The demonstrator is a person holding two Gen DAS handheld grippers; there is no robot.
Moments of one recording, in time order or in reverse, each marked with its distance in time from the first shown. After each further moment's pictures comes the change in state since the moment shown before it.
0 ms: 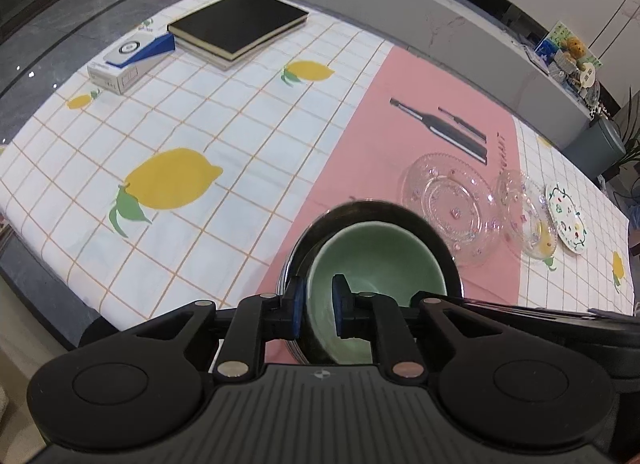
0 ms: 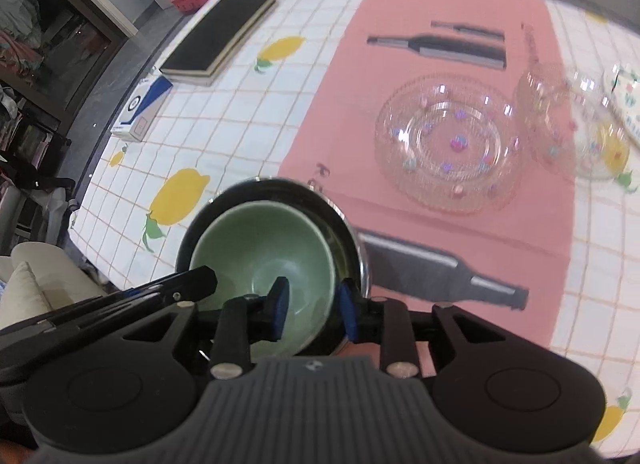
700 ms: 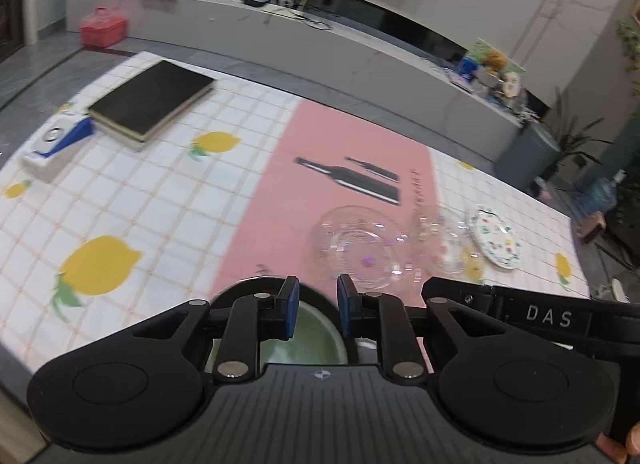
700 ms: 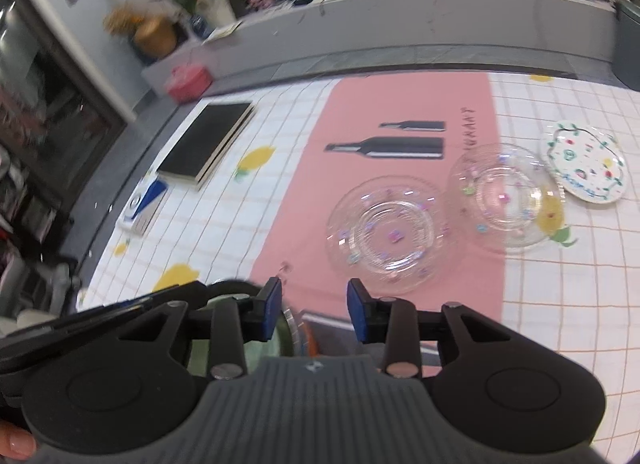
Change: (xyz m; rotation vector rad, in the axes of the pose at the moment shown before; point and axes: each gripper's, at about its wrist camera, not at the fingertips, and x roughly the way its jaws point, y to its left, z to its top) left arm -0.017 -0.052 0.018 0.154 -0.138 -0.185; right arm -0.068 -0.060 0.003 0.112 -0.264 0.010
